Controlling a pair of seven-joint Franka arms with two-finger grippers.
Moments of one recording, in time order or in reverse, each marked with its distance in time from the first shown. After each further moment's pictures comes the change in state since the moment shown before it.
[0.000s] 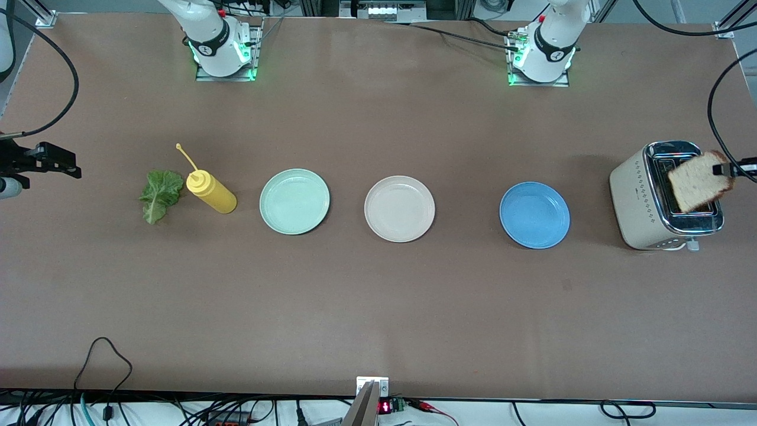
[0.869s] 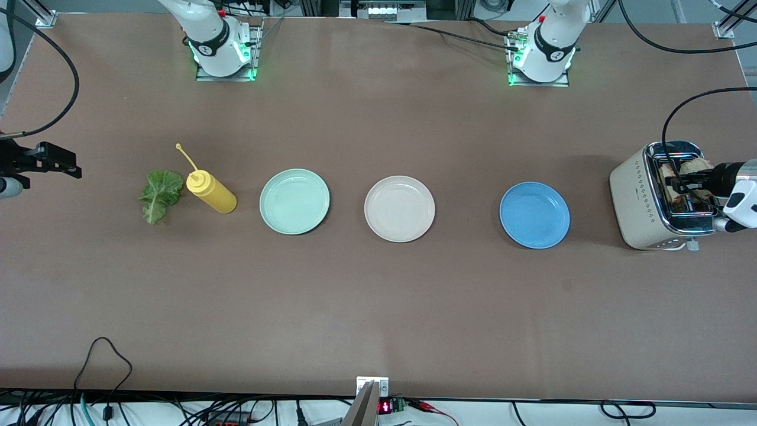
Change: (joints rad) left arm 0.057 0.031 0.033 -0.327 0.014 0.317 -0.135; right arm 0.000 0.000 0.000 0.000 0.000 -0.001 0.000
